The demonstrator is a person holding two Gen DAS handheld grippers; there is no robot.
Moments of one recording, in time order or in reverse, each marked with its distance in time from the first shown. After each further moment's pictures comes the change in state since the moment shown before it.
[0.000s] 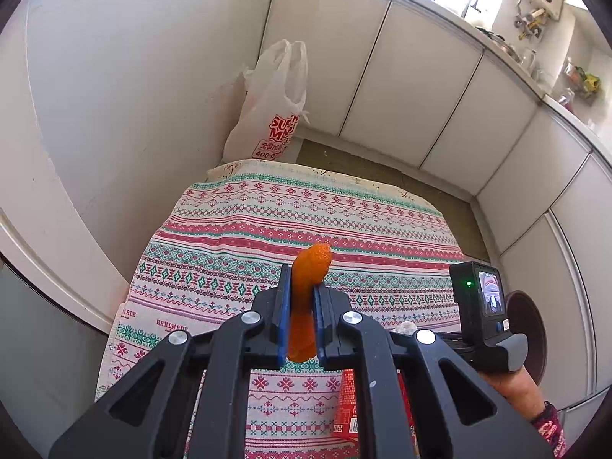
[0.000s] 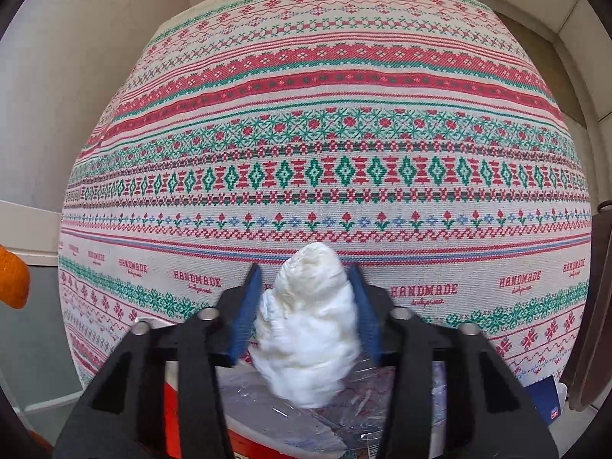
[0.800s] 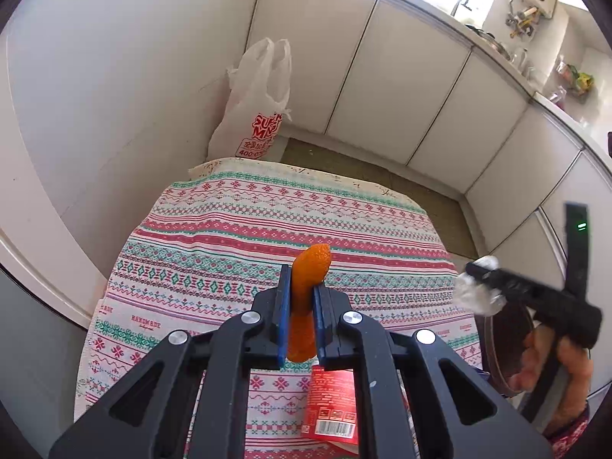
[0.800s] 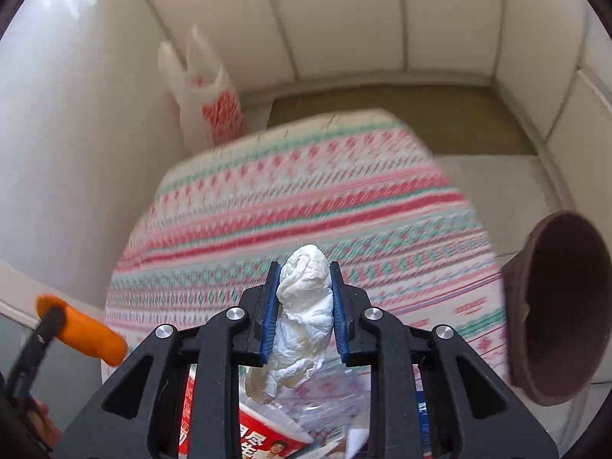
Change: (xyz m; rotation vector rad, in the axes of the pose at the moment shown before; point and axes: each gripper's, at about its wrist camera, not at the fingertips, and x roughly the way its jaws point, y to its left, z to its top) left arm 0.004 -0.027 -0.003 0.009 -0.001 -0.044; right arm -0.166 -0.073 -0.011 0.179 -0.508 -0.019
